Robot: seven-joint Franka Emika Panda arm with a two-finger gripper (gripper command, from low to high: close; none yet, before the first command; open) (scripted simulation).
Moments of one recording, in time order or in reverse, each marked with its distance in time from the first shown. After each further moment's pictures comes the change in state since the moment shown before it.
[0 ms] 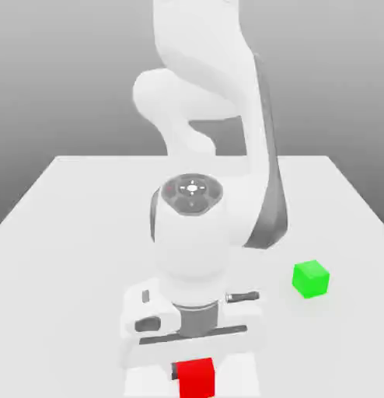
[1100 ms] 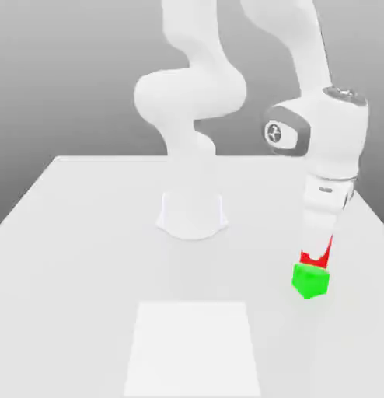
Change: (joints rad) arm 0.365 -0.268 0.388 -0.464 -0.065 0.196 -0.181
